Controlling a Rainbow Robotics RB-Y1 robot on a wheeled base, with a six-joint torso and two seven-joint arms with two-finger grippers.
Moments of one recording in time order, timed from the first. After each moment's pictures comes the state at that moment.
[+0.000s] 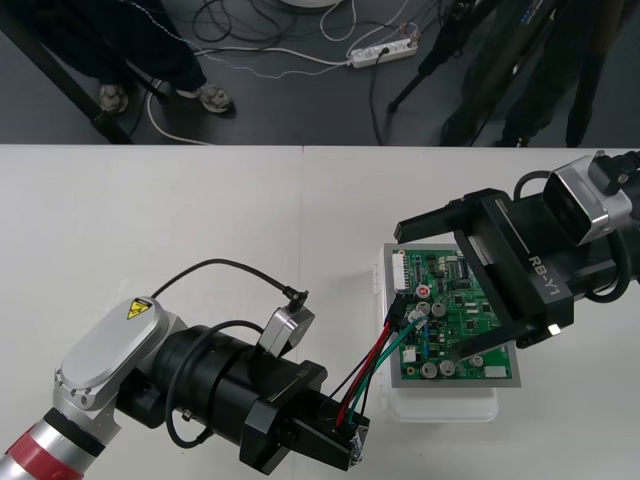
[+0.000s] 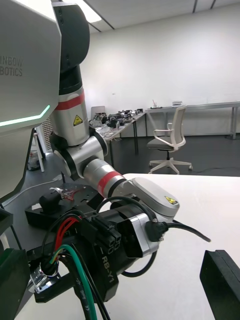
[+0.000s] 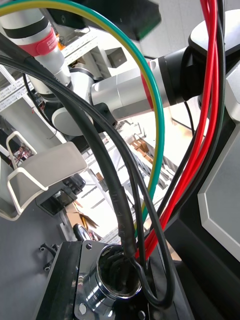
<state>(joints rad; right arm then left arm) -0.31 -0.62 0.05 -1.87 0.91 -1.57 -0.26 -0.14 0.41 -0.48 -1.63 -0.98 -1.52 0.63</state>
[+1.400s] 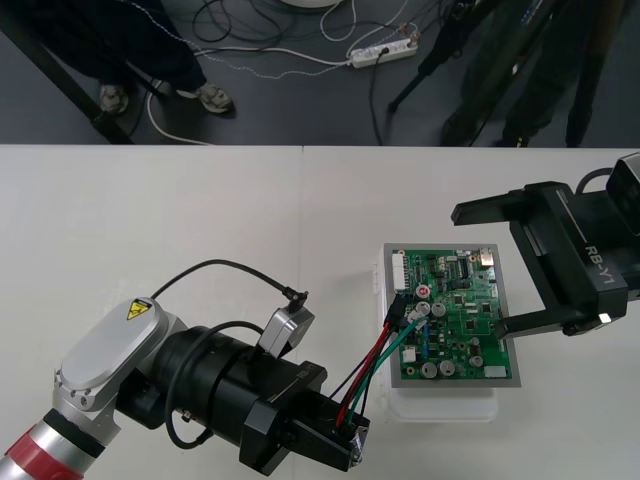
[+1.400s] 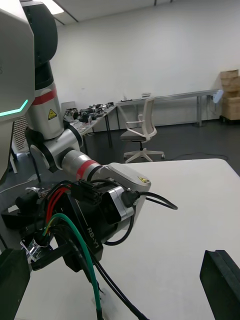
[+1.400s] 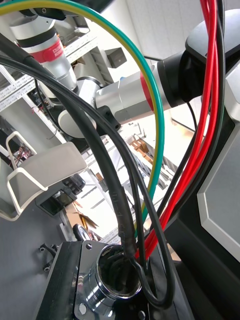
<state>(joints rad) -0.22 -0.66 -0.08 -1.87 0.90 -1.57 -0.28 -0.13 0.41 -0.48 -1.63 -0.98 -1.52 0.63</state>
